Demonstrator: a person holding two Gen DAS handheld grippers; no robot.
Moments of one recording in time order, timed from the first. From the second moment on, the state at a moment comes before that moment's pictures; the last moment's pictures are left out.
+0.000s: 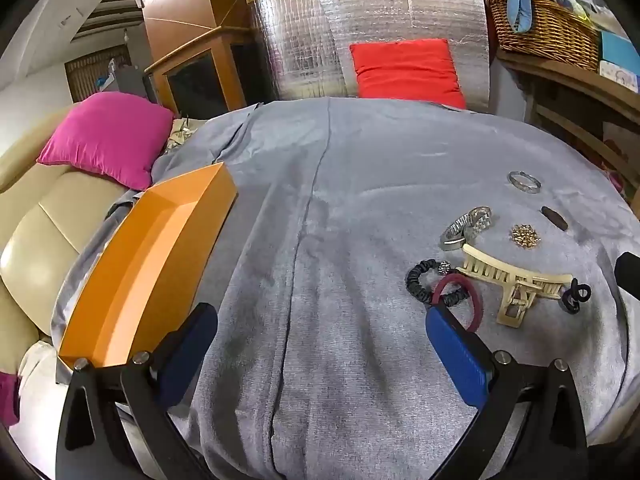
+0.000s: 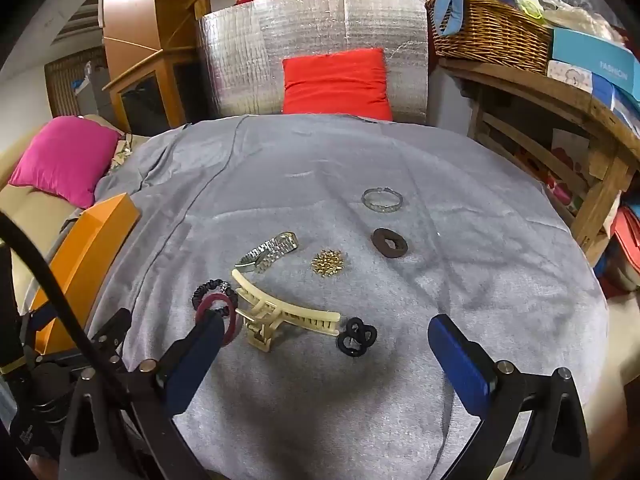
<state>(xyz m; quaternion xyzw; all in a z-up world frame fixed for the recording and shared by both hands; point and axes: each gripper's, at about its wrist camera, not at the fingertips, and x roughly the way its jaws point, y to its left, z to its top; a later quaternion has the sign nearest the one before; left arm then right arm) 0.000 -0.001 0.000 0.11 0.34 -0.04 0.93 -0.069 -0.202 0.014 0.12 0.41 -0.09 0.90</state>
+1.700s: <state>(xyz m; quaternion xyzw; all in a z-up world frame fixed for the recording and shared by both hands) -0.004 0.012 0.006 0.11 0.33 -0.04 0.94 -0.070 -0.193 0.011 0.09 0.41 -0.08 0.90</state>
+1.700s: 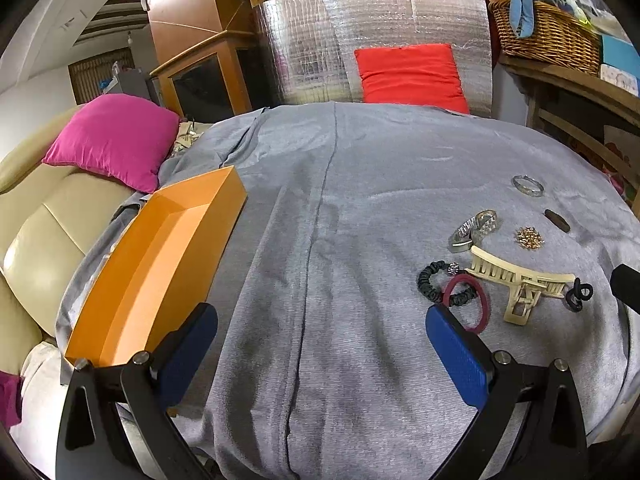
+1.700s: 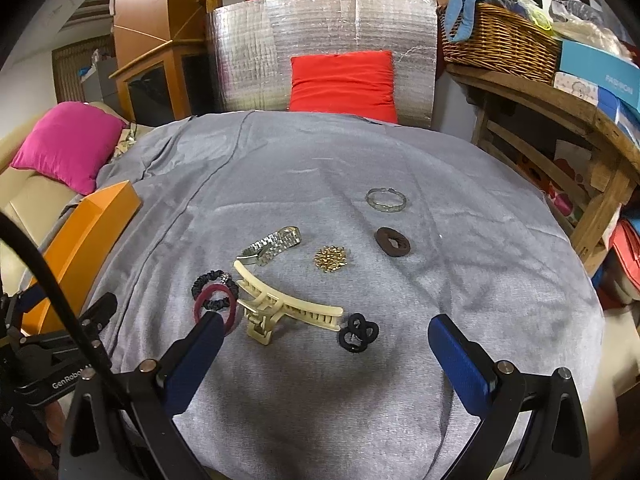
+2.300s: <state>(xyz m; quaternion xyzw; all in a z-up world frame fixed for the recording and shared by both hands) 0.021 0.010 -0.023 0.05 0.44 -0.14 0.89 -0.054 -0.302 -0.018 0.31 0.45 0.03 0.84</state>
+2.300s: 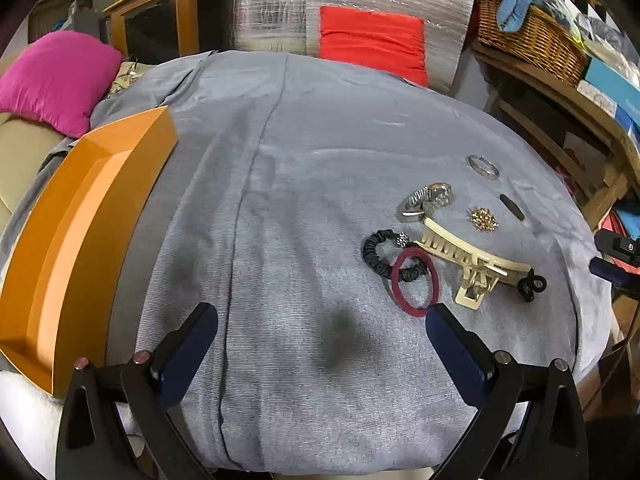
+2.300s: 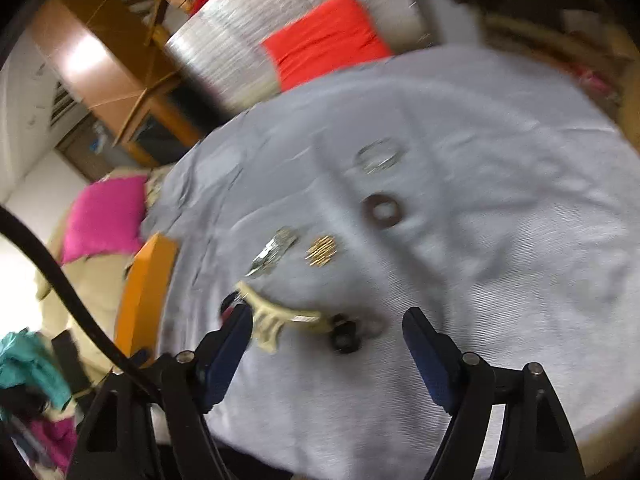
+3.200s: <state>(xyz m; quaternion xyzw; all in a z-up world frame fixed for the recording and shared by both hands) 0.076 -0.026 -0.053 0.04 0.52 -0.27 0.81 0.016 -0.188 -0.077 -0.05 0.52 0.21 0.83</state>
